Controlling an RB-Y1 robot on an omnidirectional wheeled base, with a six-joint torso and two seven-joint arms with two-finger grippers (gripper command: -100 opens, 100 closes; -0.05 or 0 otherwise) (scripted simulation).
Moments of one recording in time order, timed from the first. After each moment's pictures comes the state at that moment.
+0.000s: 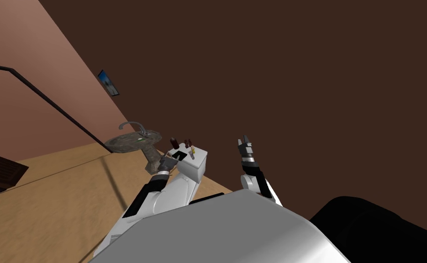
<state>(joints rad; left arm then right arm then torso) 0.35 0.21 -0.03 -1.92 0.32 -0.12 0.50 0.49 -0.03 -0.05 -2.27 -0.08 -0.39 0.05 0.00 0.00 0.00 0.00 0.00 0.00</state>
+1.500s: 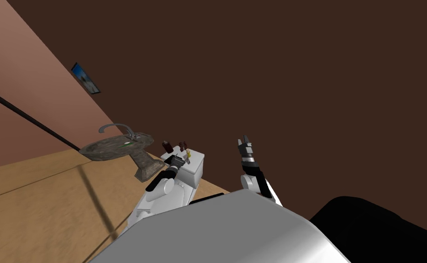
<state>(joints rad) 0.17 0.11 0.02 -1.75 0.43 0.26 0.57 0.49 -0.03 -0.05 -2.27 -0.08 -0.39 0.05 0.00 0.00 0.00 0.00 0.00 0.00</state>
